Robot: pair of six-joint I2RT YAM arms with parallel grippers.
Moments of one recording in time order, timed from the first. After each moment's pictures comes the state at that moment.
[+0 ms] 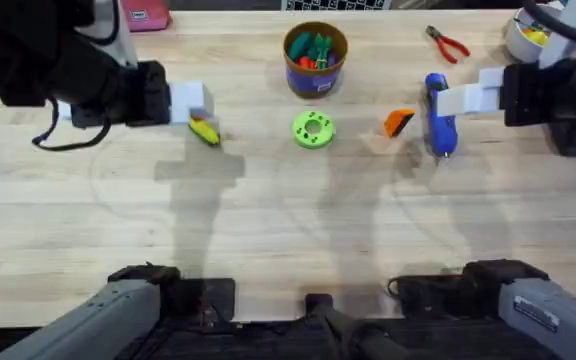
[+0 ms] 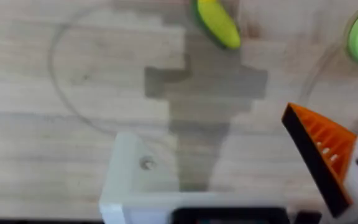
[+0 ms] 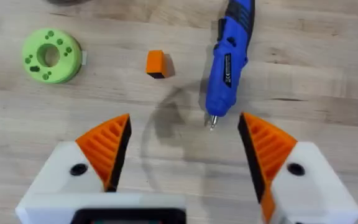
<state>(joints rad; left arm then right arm) -0.03 1.19 1.19 -1.20 0.00 -0.15 0.00 1.05 1.12 -1.07 -0.03 -0.06</state>
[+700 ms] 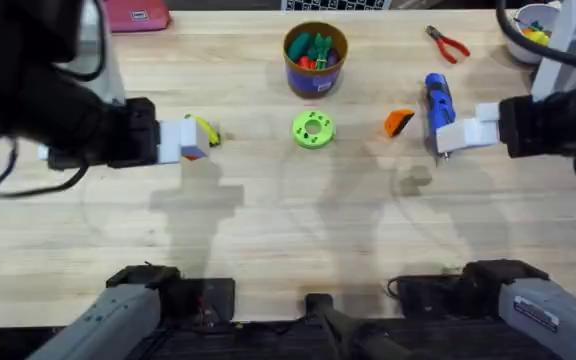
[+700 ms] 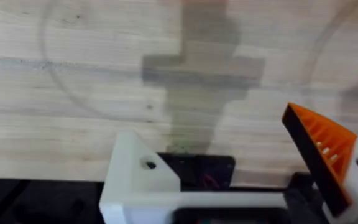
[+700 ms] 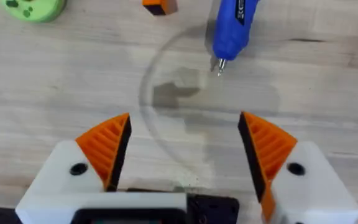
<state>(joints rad) -0.03 1.09 1.19 -1.44 0.01 -0.17 0.00 1.05 1.12 -1.28 -0.03 -0.06</state>
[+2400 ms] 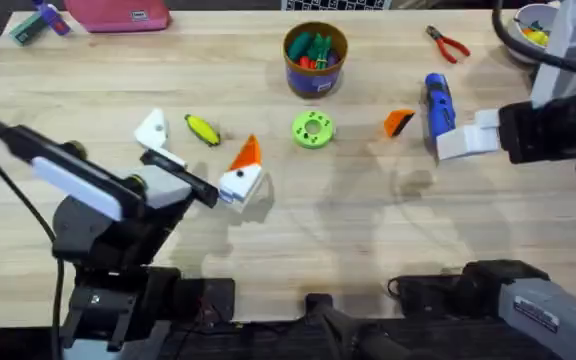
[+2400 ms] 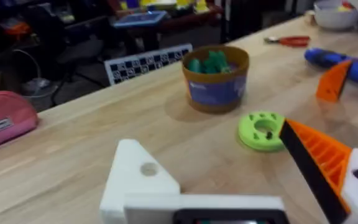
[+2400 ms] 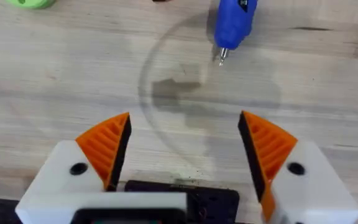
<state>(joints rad) -0.07 0.14 0.01 0.07 0.42 0.15 0.00 1.05 1.12 -1.32 -0.03 -0.07</state>
